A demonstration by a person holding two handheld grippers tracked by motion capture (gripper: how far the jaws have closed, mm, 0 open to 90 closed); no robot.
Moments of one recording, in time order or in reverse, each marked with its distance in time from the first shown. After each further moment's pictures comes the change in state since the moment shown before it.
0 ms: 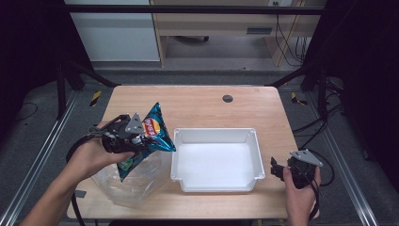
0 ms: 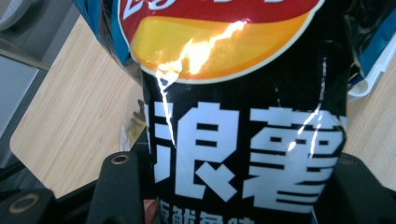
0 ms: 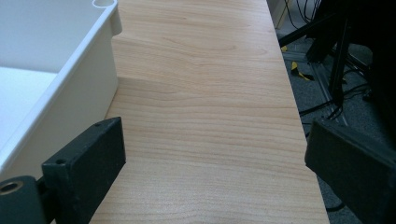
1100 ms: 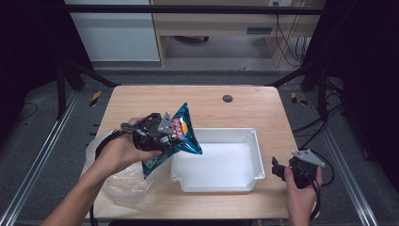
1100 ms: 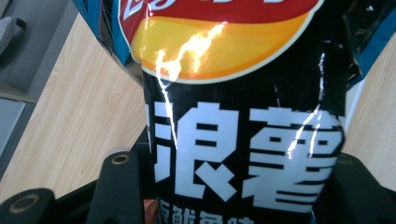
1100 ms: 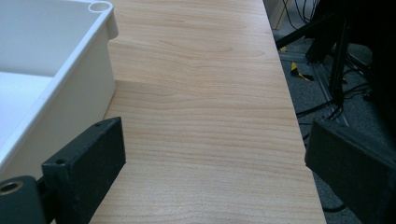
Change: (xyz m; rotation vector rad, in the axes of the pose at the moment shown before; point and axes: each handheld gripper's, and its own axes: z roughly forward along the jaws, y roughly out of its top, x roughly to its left) left arm -0.024 0.062 0.021 -0.031 -0.048 0.095; right arm -0.003 0.000 -0.001 -0.009 0.000 0.014
